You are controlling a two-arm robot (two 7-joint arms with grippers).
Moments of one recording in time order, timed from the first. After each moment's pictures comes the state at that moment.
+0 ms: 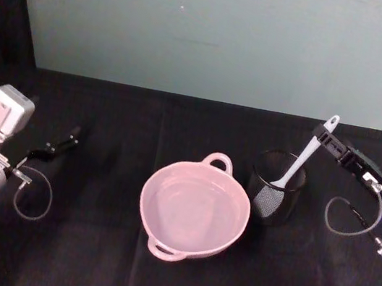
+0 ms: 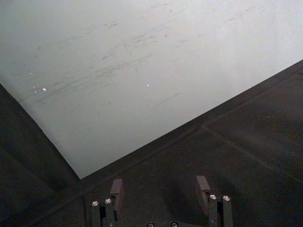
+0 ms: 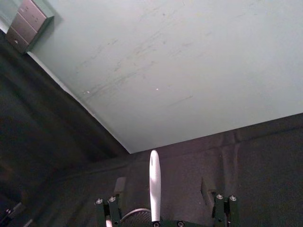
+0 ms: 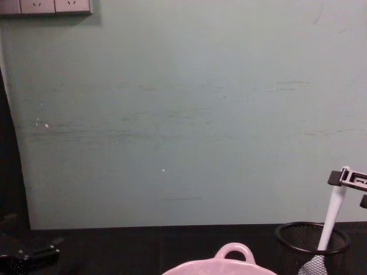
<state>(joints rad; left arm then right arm) -0.20 0.60 0.45 -1.41 -0.25 -0.12 0.03 0.28 0.50 -0.25 -1.39 1.04 0.24 0.25</state>
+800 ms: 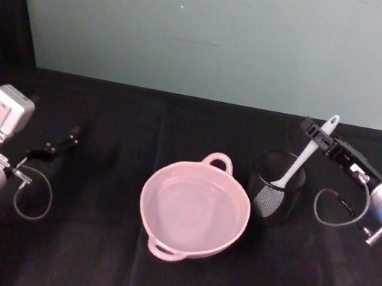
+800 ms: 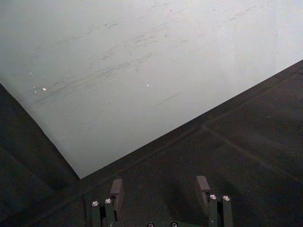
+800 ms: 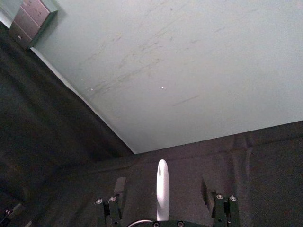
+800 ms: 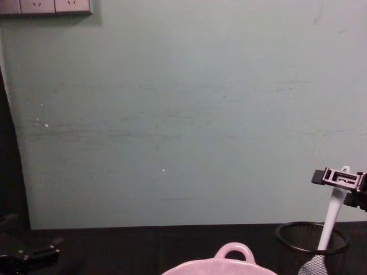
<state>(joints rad) -0.20 0.60 0.45 -1.41 -0.25 -0.12 0.03 0.36 0.48 -0.32 -1.32 1.04 0.21 0.27</state>
